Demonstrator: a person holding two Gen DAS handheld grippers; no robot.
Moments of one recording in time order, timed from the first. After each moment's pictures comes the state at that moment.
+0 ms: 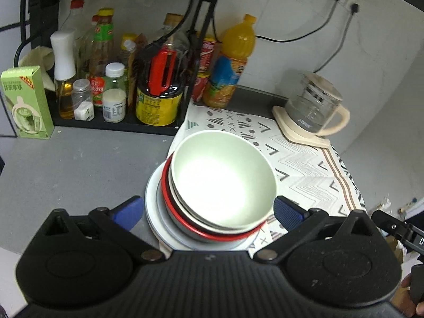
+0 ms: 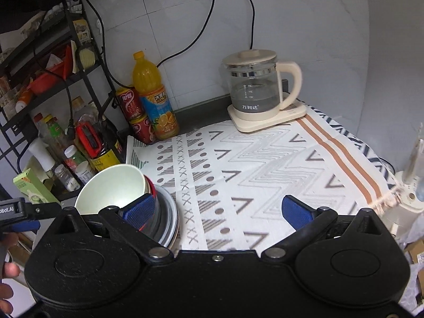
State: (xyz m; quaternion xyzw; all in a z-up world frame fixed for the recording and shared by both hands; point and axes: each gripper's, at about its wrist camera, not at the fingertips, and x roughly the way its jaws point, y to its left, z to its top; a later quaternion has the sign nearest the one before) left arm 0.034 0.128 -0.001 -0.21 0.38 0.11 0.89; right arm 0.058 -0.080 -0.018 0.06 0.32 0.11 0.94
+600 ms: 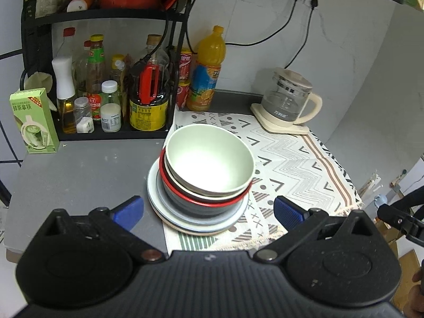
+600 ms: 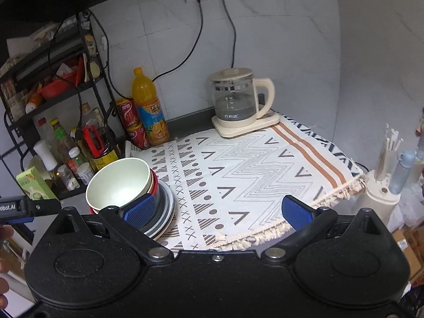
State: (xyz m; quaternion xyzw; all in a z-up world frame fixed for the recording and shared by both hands) left arm -0.033 0.099 0.026 -0.15 0.36 0.07 0.92; right arm -0.037 -0.088 -0.001 0.06 0.28 0.06 0.96
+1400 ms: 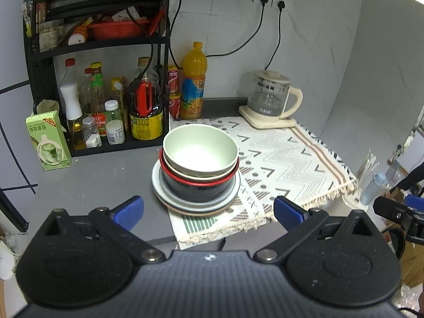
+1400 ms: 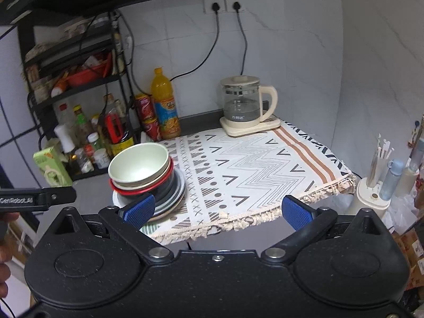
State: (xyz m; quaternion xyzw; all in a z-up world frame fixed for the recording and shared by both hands) left arm -0.106 0.055 0.044 -0.08 0.33 0.07 0.94; right arm -0.116 -0.075 0.006 0.02 0.27 0.09 0.96
